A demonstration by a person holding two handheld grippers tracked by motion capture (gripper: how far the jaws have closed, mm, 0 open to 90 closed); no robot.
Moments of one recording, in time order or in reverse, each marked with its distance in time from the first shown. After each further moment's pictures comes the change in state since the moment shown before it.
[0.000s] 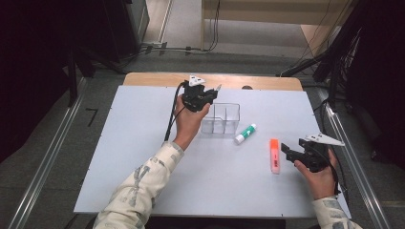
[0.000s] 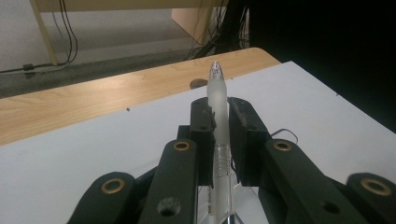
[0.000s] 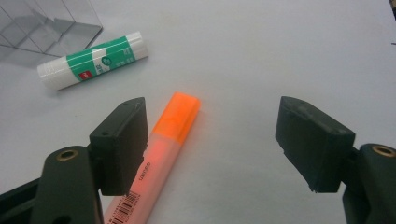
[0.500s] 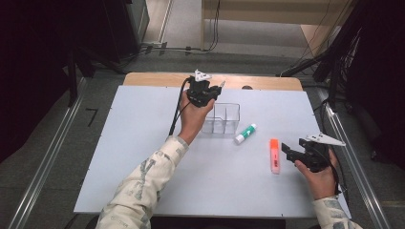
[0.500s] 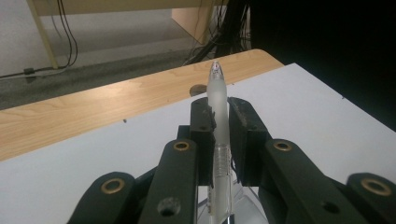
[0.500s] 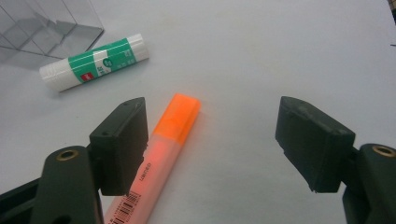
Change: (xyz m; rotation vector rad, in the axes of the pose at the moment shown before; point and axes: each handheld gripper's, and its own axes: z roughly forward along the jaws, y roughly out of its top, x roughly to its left) left arm -0.004 0.009 0.018 0.006 0.005 0.024; right arm 0.000 0.000 -0.001 -0.005 0.004 0.004
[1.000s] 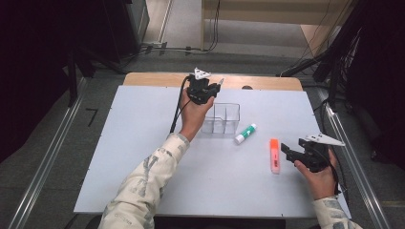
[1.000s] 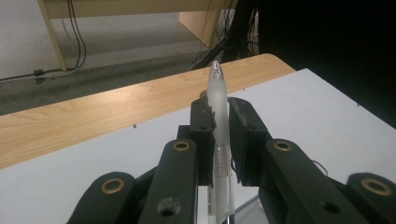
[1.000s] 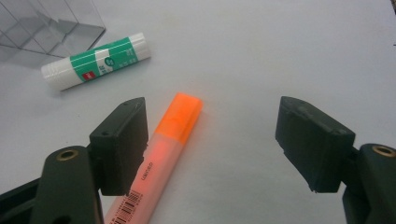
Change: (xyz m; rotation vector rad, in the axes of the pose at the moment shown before) left arm 0.008 0.002 0.007 -0.015 0.029 -0.016; right arm 0.001 0.000 0.000 0.003 0.003 -0.004
